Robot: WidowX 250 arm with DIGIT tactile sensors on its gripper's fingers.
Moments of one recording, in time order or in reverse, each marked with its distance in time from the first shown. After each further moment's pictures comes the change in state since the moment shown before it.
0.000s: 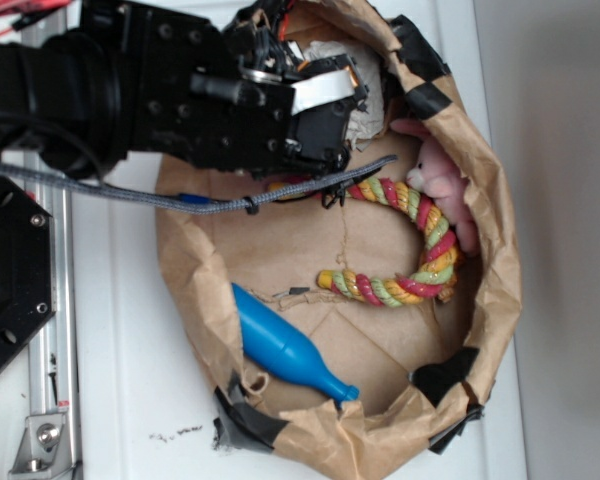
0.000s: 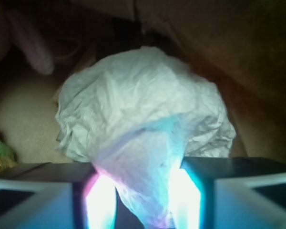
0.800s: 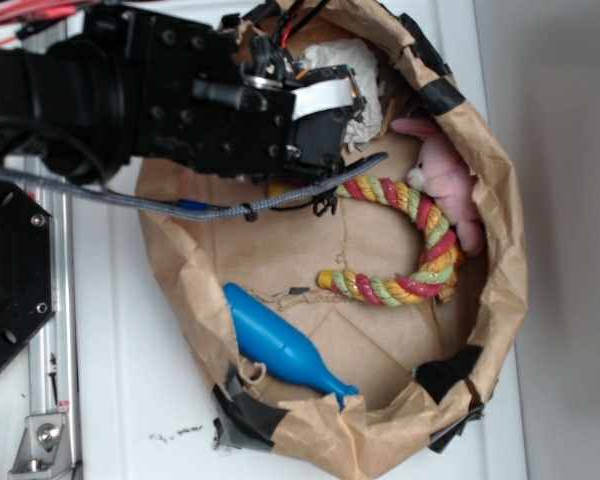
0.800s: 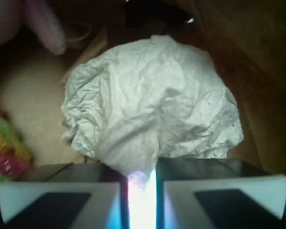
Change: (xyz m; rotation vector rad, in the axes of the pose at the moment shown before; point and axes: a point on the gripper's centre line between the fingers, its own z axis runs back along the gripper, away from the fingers) arm -0.007 -0.003 0.006 -0.005 0.028 -0.049
